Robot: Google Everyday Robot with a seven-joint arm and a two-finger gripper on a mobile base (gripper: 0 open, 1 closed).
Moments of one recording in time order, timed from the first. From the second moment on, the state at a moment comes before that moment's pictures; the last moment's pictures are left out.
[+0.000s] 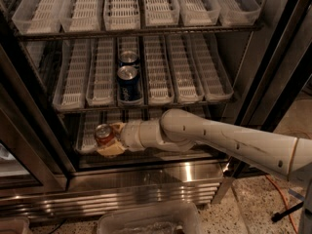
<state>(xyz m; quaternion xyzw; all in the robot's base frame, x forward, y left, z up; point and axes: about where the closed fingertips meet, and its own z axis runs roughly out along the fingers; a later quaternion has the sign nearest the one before) 0.563 0.162 0.667 -0.55 0.61 0.33 0.47</state>
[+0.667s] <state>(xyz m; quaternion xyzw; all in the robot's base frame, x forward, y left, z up) 0.513 0.150 0.674 -0.59 0.59 0.37 0.41</state>
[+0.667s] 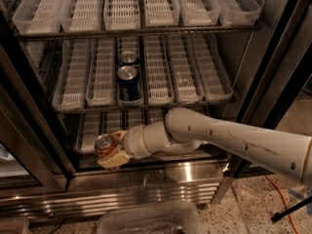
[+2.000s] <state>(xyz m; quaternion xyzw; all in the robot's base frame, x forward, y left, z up) 0.483 0.094 0.759 -0.60 0.63 0.38 0.33</state>
